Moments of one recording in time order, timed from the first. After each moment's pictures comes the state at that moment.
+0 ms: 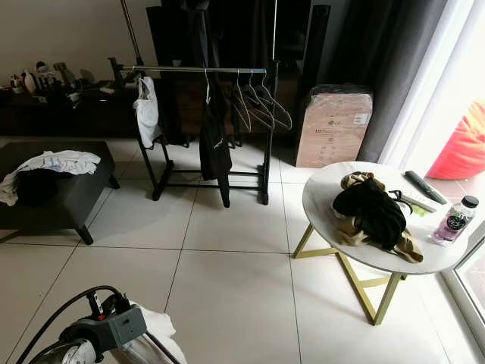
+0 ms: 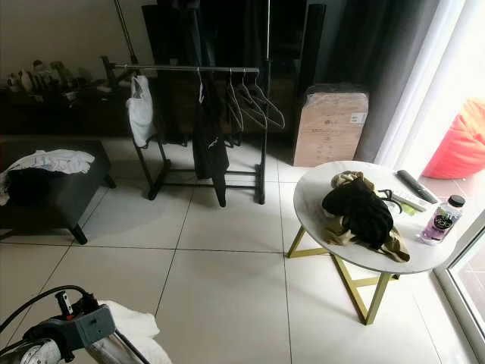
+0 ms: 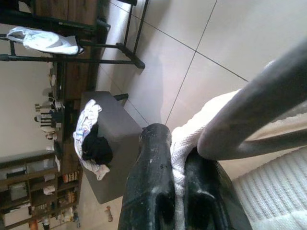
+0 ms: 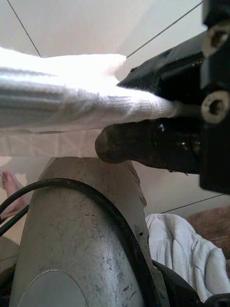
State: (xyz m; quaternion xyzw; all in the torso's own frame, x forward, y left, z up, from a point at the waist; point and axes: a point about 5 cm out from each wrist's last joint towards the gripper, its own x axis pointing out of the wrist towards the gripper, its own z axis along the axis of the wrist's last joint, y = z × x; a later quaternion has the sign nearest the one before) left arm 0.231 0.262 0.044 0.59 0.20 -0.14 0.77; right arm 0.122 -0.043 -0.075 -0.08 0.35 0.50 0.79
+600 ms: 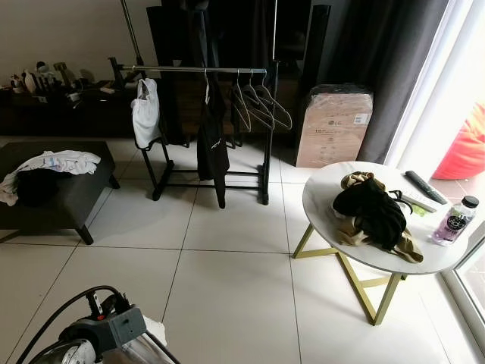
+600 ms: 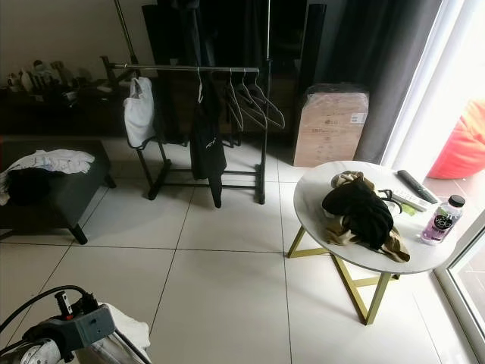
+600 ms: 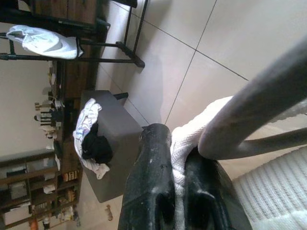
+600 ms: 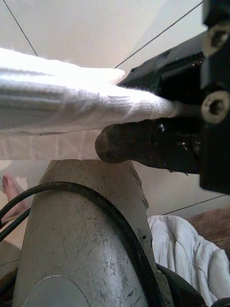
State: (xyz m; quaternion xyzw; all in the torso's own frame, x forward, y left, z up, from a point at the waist) left arm 0.231 0.262 0.044 0.59 0.20 -0.14 0.77; right arm 0.121 -0.041 -0.076 -0.08 0.35 0.49 0.79
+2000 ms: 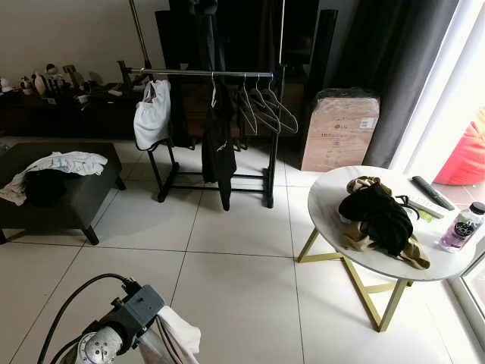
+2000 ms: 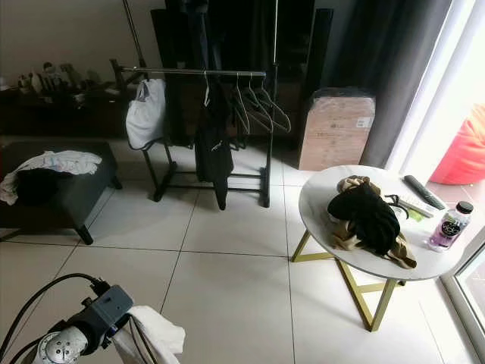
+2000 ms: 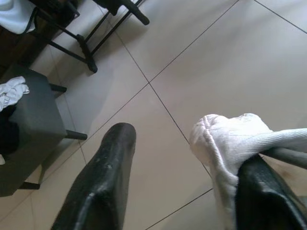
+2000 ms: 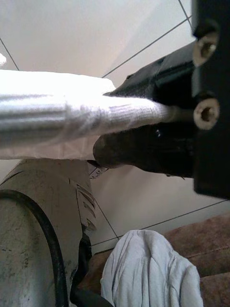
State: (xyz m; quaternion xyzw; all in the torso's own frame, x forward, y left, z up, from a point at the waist) left arm 0.245 0.225 0.040 0.35 0.23 -0.17 0.89; right arm 0.105 -0.077 -0.087 -0.11 0.36 0.49 0.79
